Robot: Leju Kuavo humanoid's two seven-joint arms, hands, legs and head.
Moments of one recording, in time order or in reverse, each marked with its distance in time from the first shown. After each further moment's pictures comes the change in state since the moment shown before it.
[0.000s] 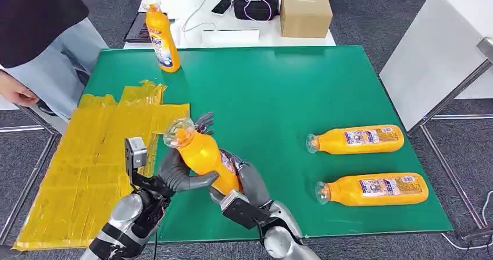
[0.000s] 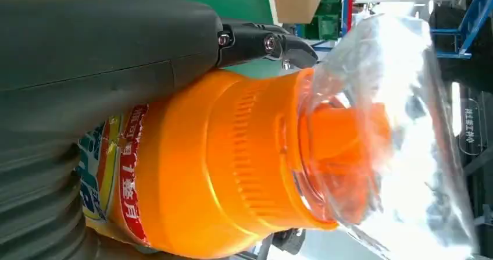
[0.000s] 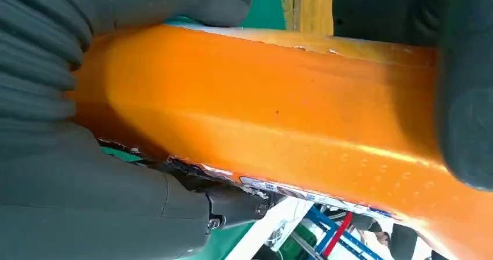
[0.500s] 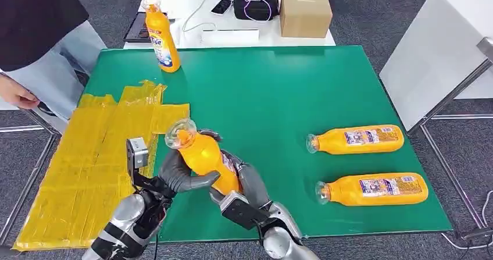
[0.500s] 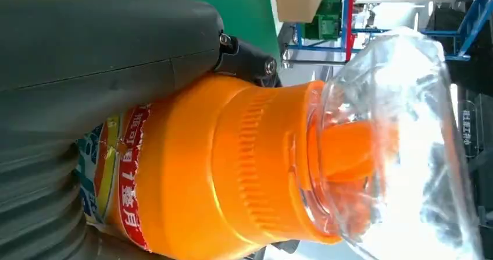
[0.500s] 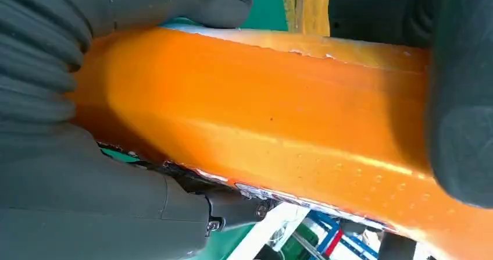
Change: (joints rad) left arm -0.003 0.001 -0.015 0.017 0.017 0.013 -0.012; right arm -0.002 0.001 0.010 0.013 -0.011 -0.015 -0.002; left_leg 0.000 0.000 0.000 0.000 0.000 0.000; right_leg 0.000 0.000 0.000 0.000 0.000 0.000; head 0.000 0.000
